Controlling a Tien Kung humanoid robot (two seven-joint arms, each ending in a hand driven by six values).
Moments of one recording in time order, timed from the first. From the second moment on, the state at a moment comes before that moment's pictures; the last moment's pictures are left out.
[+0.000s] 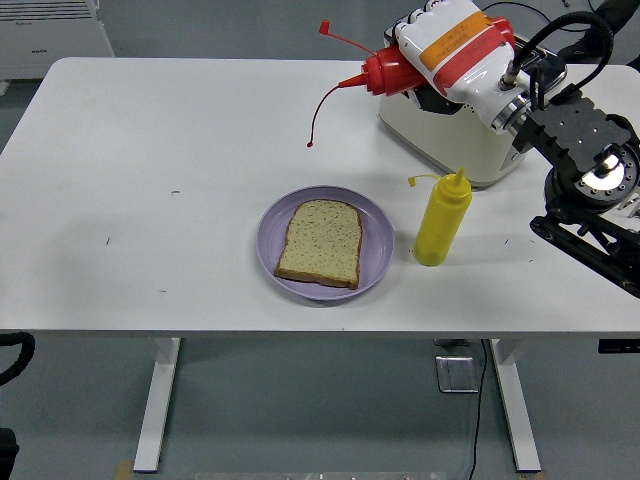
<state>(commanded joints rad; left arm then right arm) -0.04 0.02 -1.87 -1.48 0.69 0.15 -0.15 1.03 -0.44 0.48 1.34 -2.27 -0.32 -0.21</state>
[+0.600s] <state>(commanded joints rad) -0.05 0.02 -1.87 -1.48 0.69 0.15 -0.15 0.97 -0.40 0.51 1.34 -2.27 -0.41 -0.25</state>
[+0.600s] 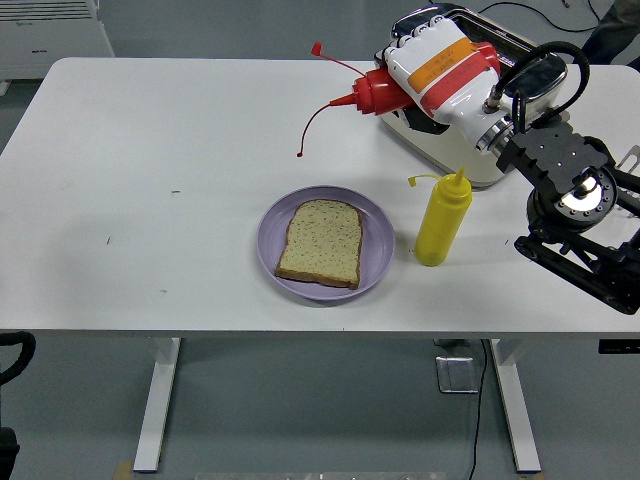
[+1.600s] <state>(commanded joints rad) -0.04 0.02 -1.85 -1.48 0.69 0.15 -0.15 0.47 -0.30 1.23 1.50 -1.31 -0.60 0.18</state>
